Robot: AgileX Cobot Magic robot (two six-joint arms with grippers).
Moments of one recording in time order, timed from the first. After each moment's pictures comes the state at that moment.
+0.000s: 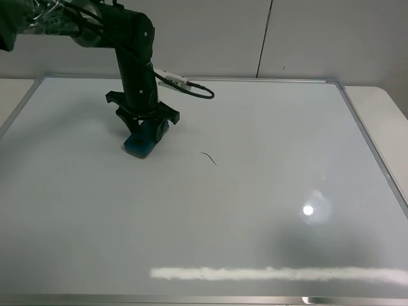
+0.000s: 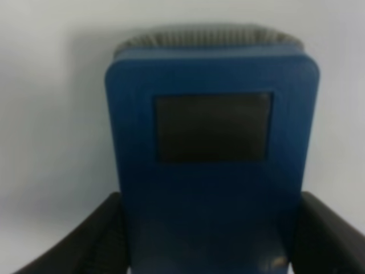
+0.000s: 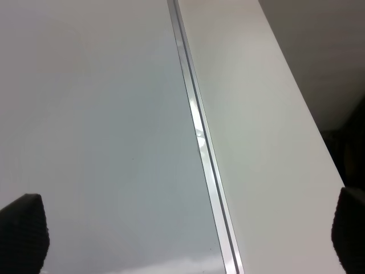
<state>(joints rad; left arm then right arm) -0.43 2.32 -1.79 0.02 1.09 -0.05 0.01 0.00 -0.49 -0.16 1.06 0.07</state>
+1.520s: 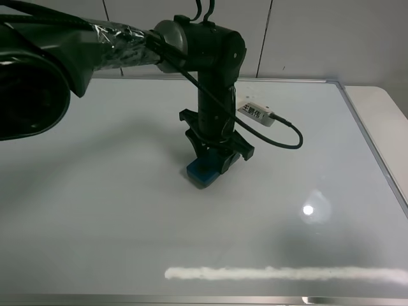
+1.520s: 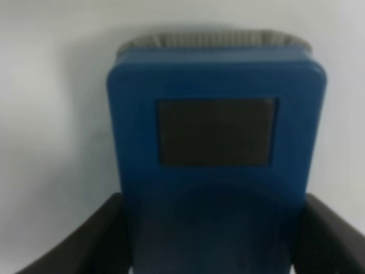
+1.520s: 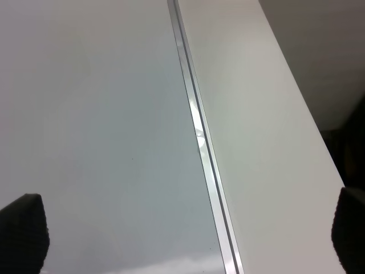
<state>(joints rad) -0.76 2.42 -1.99 -0.07 1.21 -0.02 0.01 0.00 -0.49 -0.16 1.06 0.07</state>
